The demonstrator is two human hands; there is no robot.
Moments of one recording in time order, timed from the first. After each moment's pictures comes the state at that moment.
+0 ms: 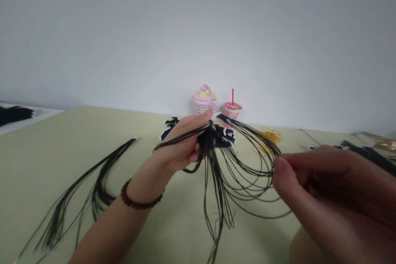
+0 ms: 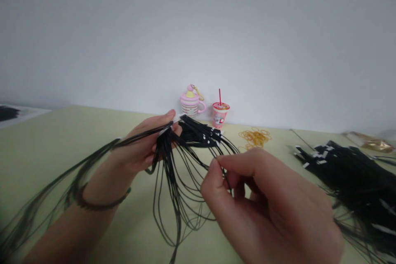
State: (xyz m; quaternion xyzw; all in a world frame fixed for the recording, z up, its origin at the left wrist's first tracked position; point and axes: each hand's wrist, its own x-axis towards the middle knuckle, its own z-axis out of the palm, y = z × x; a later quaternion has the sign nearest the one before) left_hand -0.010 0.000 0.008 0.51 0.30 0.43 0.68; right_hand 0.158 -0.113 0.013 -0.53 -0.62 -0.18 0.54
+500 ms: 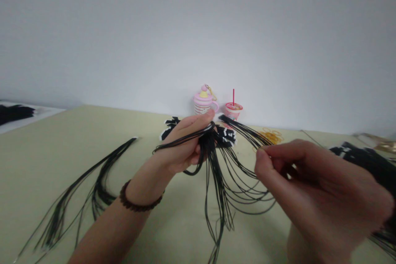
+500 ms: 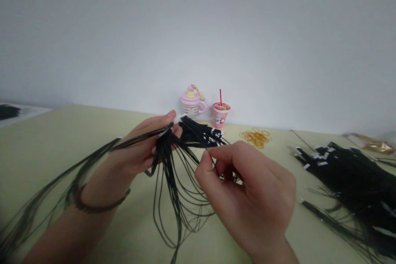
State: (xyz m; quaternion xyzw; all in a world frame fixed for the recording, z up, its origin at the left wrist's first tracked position) left_hand -0.009 -0.005 0.012 0.53 0.30 0.43 0.67; right_hand 0.139 -0.093 0.011 -0.54 -0.59 -0.17 0.58
